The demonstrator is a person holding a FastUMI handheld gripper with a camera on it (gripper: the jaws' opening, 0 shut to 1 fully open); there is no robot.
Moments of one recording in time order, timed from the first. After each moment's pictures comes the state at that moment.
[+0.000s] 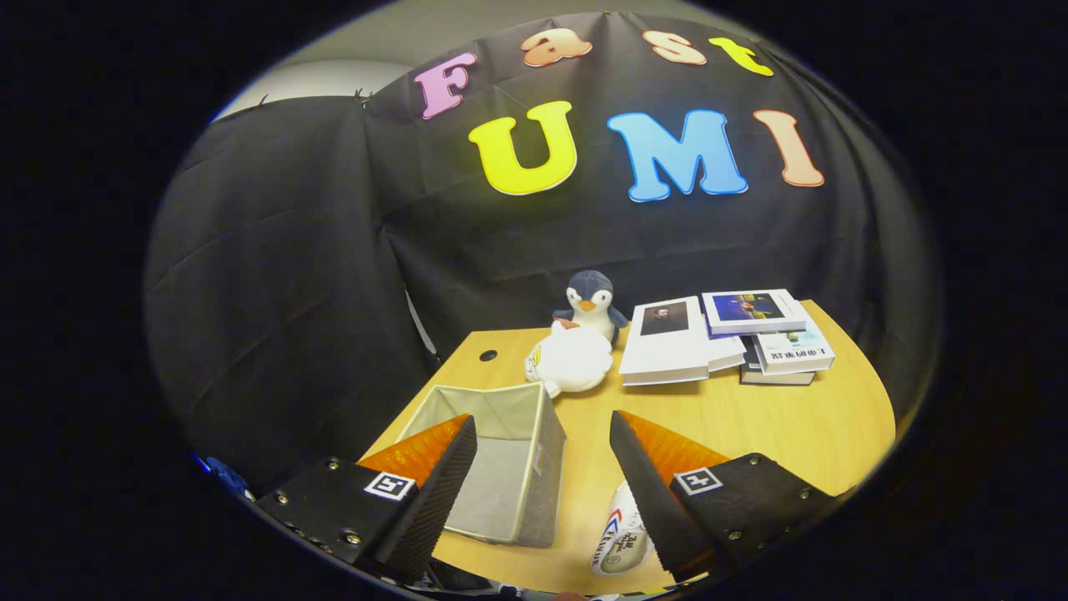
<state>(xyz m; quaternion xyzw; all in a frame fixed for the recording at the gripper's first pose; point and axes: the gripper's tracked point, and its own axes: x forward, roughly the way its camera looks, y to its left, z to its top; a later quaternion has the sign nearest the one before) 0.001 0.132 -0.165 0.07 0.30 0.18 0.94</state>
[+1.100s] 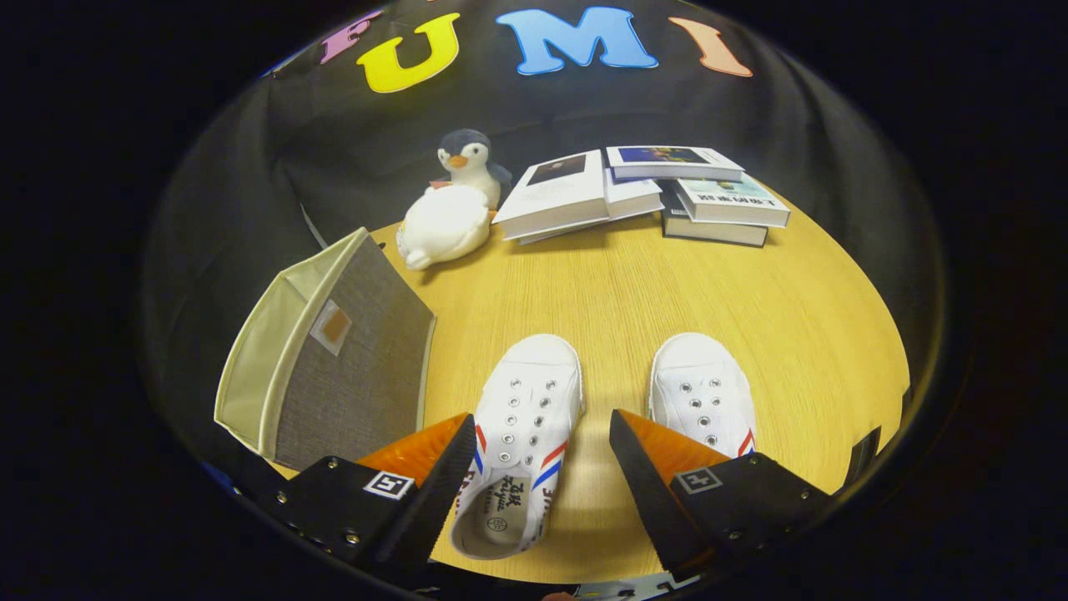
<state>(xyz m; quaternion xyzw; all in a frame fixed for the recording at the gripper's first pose) -0.032 0.025 -0.360 0.06 0.48 0.08 0.87</state>
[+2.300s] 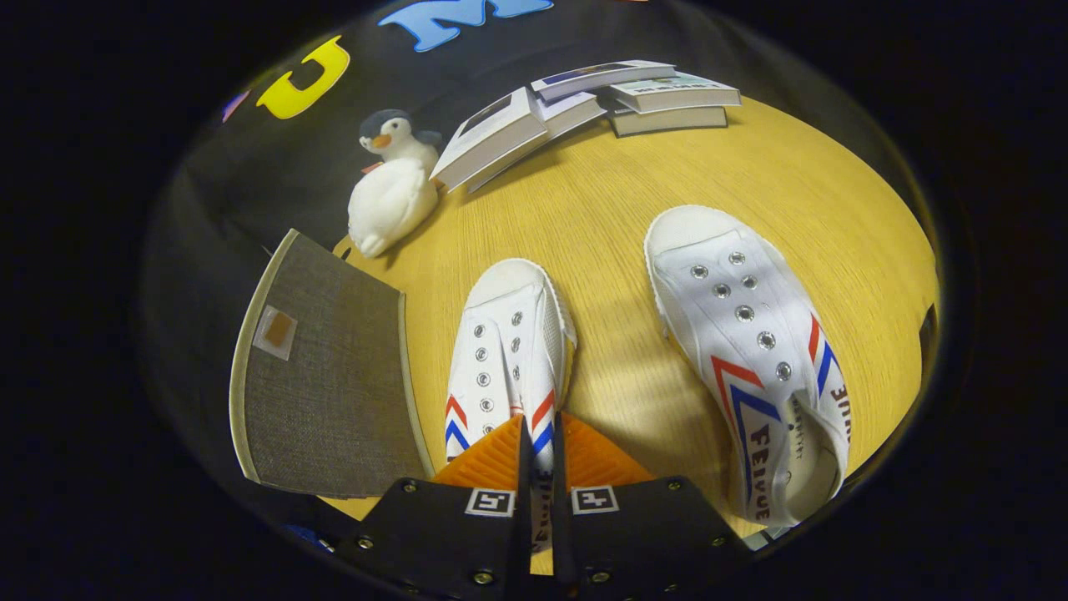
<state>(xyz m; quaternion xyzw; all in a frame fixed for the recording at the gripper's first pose) -0.057 0.033 -0.398 0.21 0.53 0.01 0.82</state>
